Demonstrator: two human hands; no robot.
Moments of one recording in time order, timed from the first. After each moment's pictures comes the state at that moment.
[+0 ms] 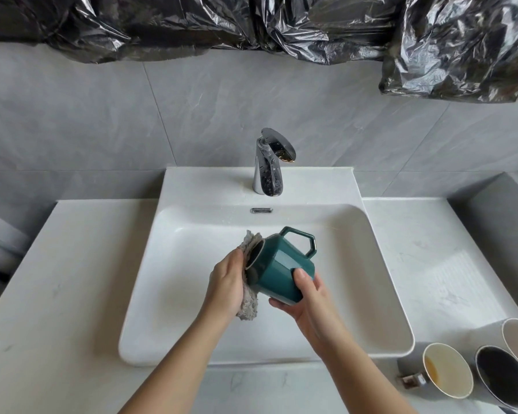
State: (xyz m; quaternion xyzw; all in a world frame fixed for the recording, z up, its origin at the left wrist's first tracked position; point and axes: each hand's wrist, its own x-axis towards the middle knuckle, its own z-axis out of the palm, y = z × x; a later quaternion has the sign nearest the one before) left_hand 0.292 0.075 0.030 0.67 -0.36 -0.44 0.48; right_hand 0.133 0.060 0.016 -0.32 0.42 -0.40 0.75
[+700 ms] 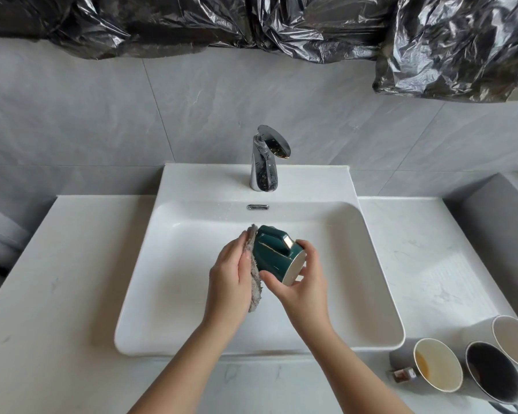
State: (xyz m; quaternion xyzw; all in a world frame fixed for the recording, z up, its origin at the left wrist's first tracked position) left_hand 0.273 0.085 0.029 0.68 -0.49 -0.25 0.48; right_hand 0.139 0.060 0.006 -0.59 0.58 -0.37 0.42
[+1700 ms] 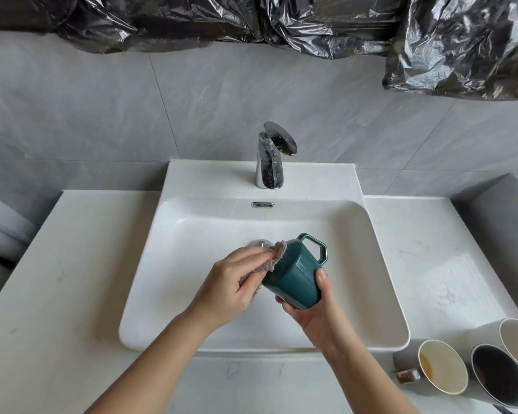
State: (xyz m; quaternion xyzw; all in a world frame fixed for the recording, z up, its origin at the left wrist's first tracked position) left_hand 0.301 0.091 0.033 0.51 -0.71 -0.21 0.44; right_hand 0.107 0.069 -0.003 -0.26 0.42 -0.37 0.78
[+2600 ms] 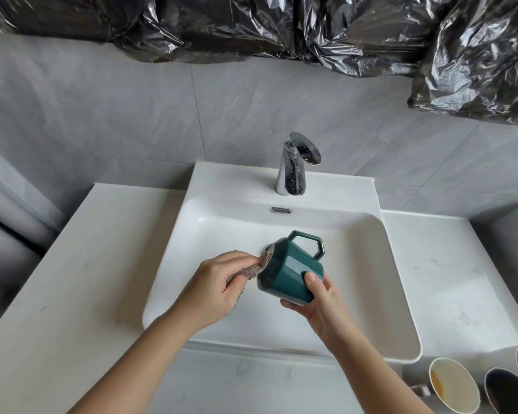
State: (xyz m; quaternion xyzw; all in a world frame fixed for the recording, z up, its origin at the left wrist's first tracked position) left_hand 0.341 0.120 0.051 0.56 -0.69 -0.22 0.39; right_hand 0.127 0.062 0.017 -0.38 0.42 -0.33 0.75
